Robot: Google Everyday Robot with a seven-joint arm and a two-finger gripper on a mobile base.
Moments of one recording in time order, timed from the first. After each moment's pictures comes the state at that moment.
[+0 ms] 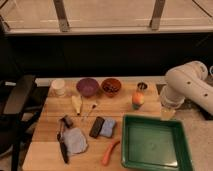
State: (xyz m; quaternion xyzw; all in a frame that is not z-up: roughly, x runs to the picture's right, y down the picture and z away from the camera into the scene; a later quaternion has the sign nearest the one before) arm 0.285 0.105 0.684 -0.28 0.02 0.02 0.96
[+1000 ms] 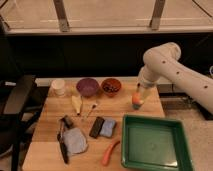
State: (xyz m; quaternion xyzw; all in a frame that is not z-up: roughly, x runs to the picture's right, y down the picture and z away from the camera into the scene) arm 0.171 -0.002 0.738 -0.22 -0.05 0.00 0.97
